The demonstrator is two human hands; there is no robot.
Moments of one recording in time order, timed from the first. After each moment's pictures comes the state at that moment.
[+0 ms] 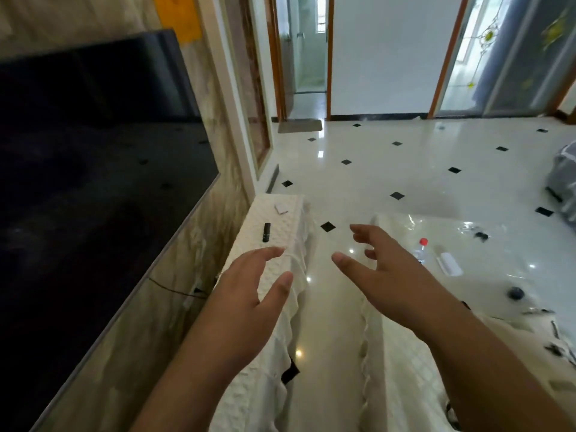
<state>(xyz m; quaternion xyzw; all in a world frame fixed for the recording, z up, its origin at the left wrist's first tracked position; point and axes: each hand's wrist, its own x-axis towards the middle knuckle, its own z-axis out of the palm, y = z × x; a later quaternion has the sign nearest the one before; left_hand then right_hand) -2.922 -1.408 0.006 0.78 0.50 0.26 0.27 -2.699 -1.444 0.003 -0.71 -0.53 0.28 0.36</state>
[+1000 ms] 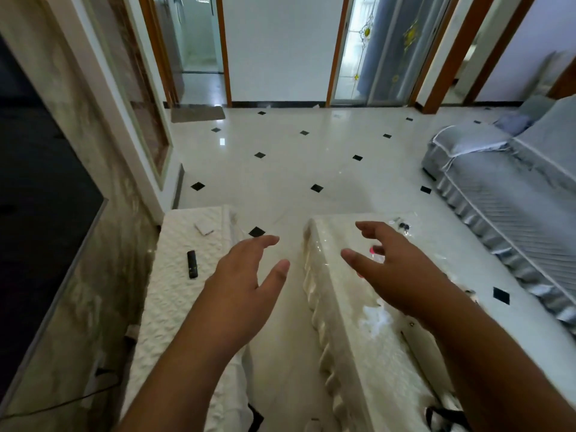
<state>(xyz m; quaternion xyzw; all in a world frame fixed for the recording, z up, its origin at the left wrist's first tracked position) -2.848 -1.095 -0.030 0.84 0.37 0.20 0.35 -2.643 -1.222 -0.015 -0.85 -0.38 0.17 0.33</state>
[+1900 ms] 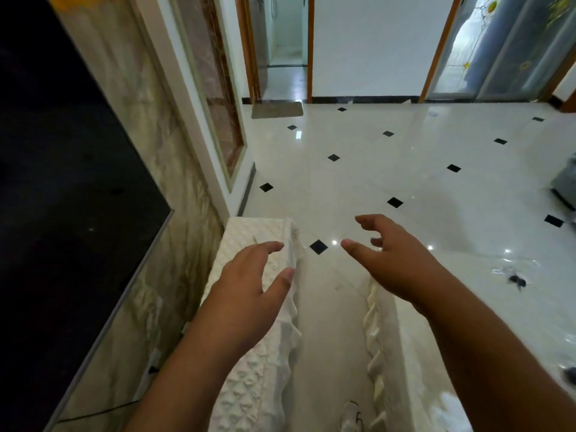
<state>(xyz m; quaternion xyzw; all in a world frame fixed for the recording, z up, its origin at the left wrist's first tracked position) -2.779 -0.922 -0.027 0.78 0.49 0.19 0.33 -2.546 -0.964 -0.033 -0.78 -0.47 0.27 0.33</state>
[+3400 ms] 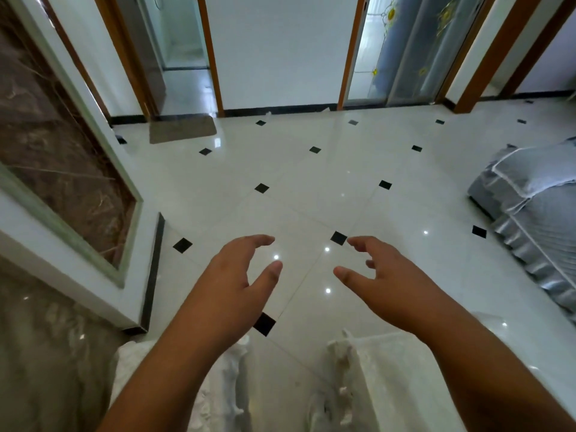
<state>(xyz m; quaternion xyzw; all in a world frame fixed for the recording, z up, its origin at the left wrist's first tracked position) -2.422 -0.430 -0.036 0.85 0.35 0.16 0.36 -2.223 -0.573 -0.041 -0.86 -0.38 0.23 0.26</state>
